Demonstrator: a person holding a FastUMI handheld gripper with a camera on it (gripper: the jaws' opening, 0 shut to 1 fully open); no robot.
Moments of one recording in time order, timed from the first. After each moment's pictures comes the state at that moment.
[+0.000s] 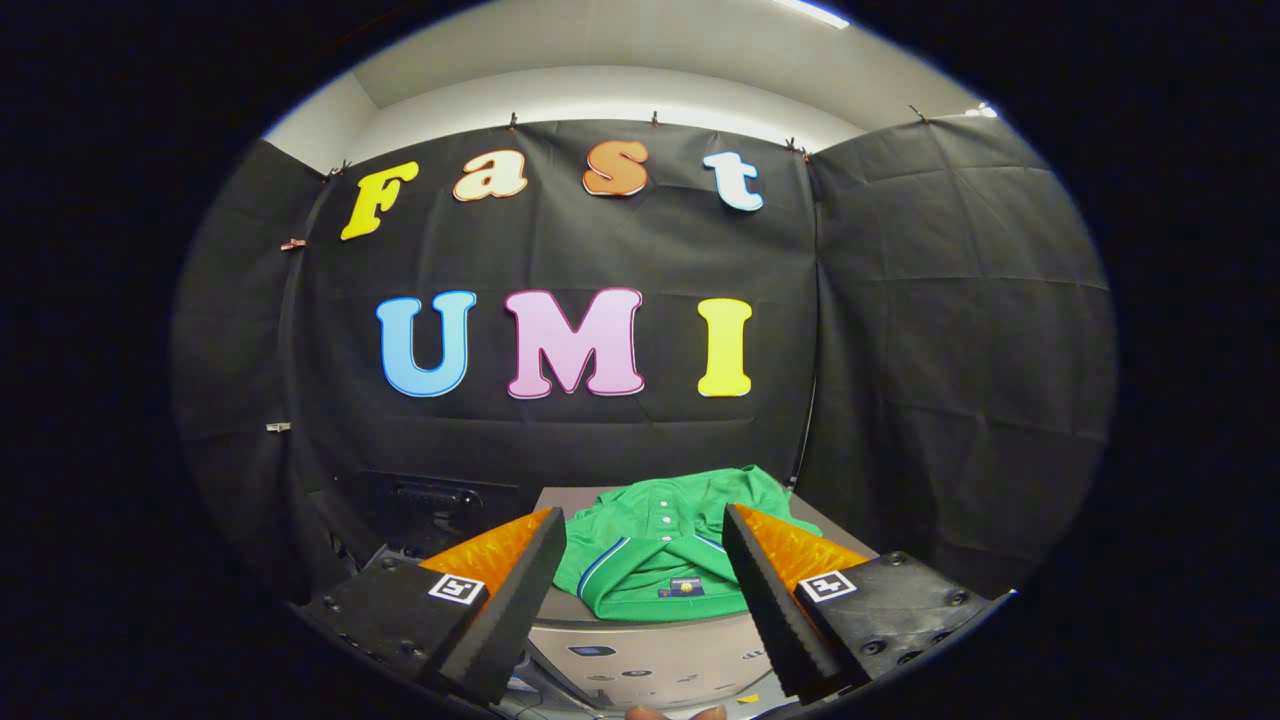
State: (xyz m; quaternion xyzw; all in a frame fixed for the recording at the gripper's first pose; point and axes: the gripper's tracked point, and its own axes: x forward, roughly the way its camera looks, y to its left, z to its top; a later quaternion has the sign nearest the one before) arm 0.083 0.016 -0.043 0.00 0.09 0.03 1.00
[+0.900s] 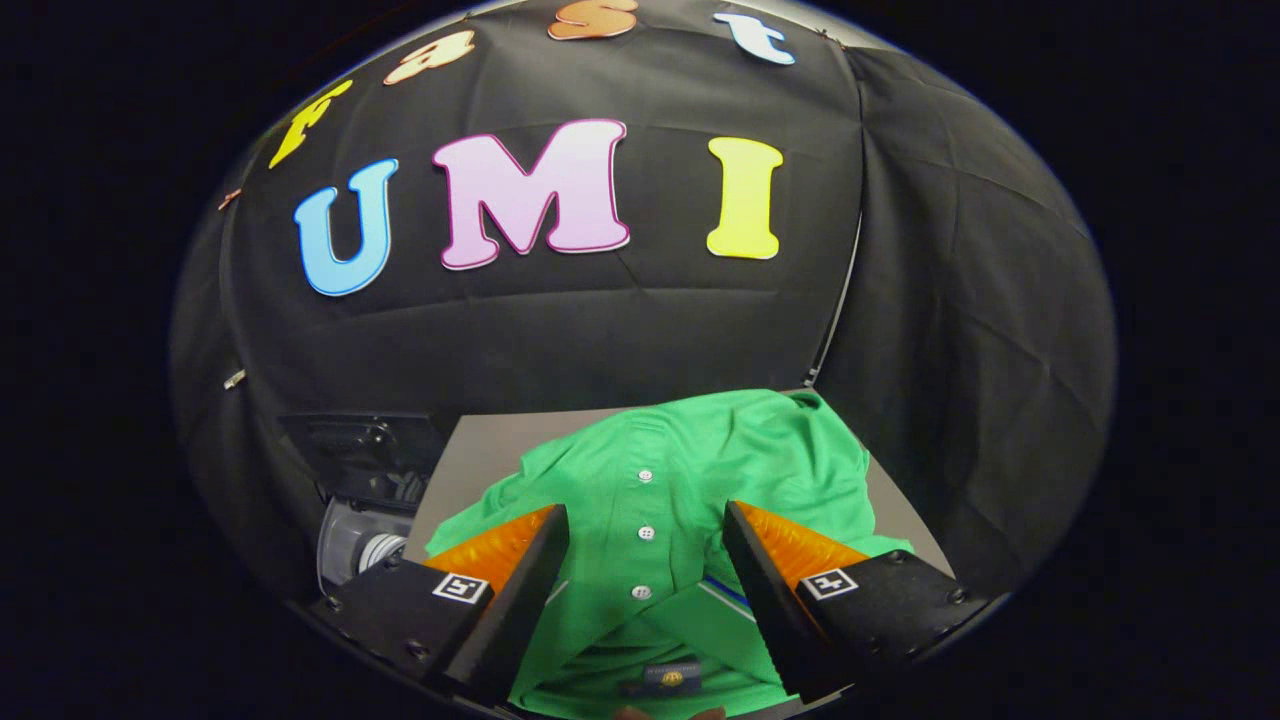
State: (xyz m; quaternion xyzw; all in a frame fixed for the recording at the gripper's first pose) arm 0.249 -0.005 -0.167 -0.02 0.33 0.01 0.94
